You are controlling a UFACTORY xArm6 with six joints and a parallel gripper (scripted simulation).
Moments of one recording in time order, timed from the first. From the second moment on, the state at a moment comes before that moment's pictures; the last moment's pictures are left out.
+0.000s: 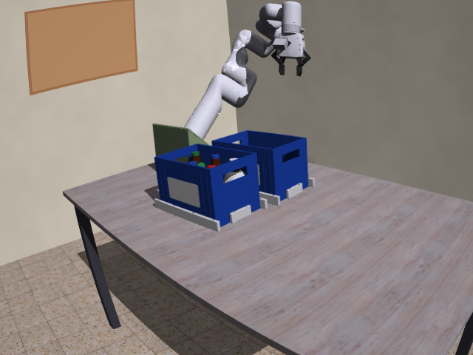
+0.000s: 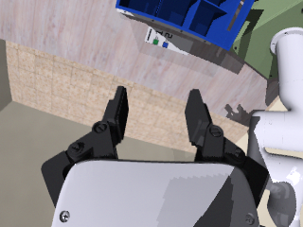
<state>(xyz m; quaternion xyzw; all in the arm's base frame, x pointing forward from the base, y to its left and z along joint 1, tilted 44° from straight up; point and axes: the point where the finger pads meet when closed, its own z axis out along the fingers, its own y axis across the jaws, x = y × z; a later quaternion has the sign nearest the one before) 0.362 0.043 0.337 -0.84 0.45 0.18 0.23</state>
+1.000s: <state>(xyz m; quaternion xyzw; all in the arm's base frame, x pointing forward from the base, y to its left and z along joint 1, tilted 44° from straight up) 0.292 0.121 0.394 -0.89 0.26 0.16 0.33</state>
